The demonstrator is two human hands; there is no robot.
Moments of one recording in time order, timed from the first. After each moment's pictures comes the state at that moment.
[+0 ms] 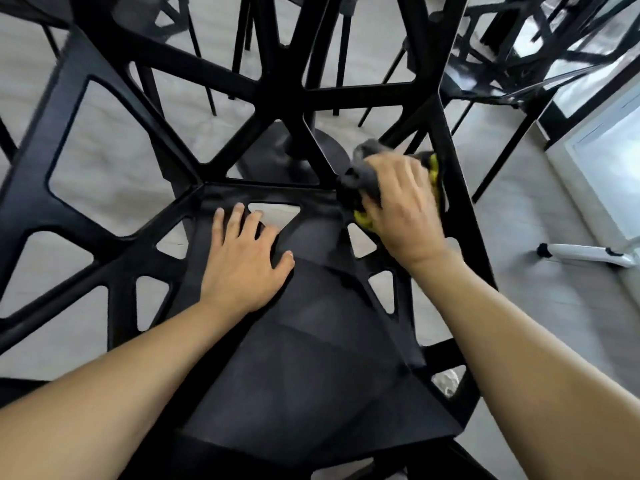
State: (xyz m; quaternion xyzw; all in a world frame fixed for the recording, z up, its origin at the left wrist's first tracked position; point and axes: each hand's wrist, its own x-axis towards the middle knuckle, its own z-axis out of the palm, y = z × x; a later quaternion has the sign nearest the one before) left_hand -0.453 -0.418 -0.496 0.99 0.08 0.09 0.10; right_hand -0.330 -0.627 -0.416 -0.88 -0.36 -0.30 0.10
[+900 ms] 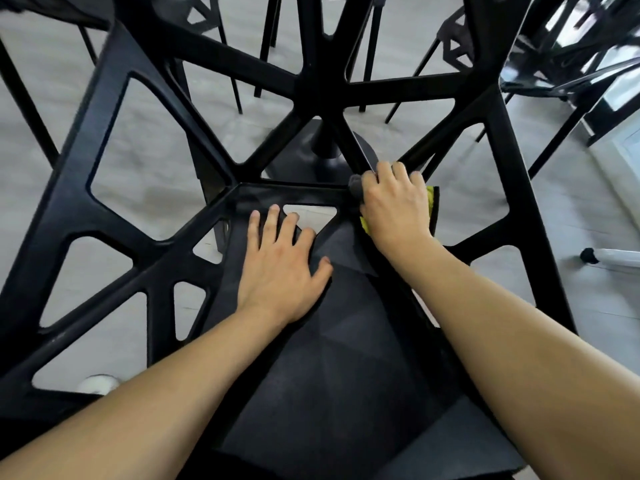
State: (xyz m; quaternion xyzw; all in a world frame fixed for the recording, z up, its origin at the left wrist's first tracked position) left_hand -0.452 -0.422 -0.496 0.99 0.09 0.08 0.10; right_hand -0.313 -0.559 -0.454 -0.93 -0.26 -0.23 -0.16
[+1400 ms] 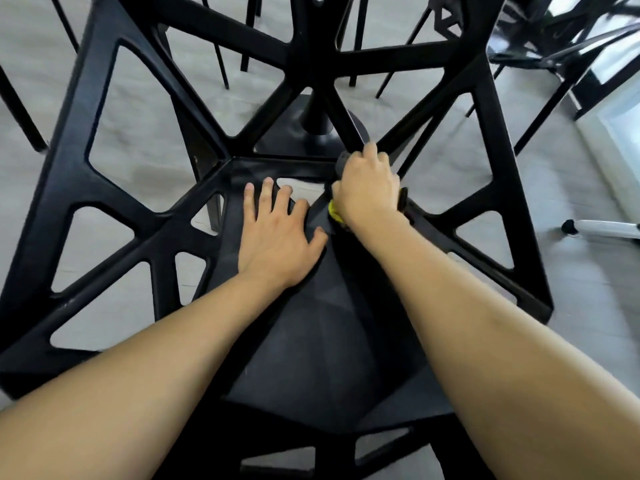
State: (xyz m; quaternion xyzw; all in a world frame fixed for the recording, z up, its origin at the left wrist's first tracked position) left_hand -0.452 -0.423 -0.492 0.99 0.09 0.08 0.10; right_hand -0.346 -0.527 -0.439 -0.99 -0.13 -0.05 0.02
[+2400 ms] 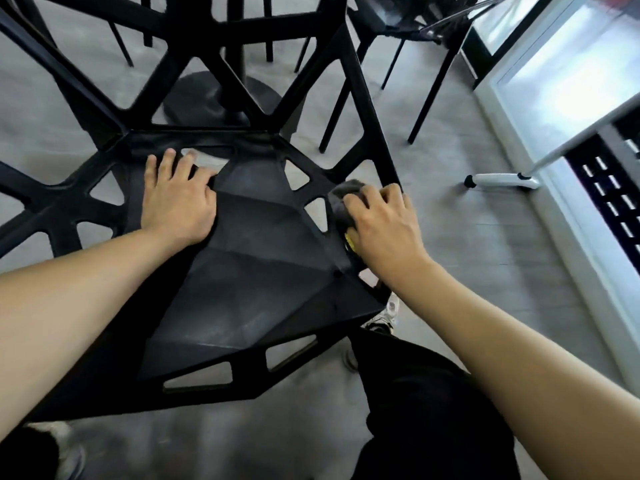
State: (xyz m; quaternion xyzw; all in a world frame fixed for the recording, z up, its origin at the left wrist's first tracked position) left_hand -0.454 -0.419 -0.497 0.98 0.07 0.11 0.12; right_hand -0.459 -0.729 -0.413 -0.95 -0.22 -0.13 -0.16
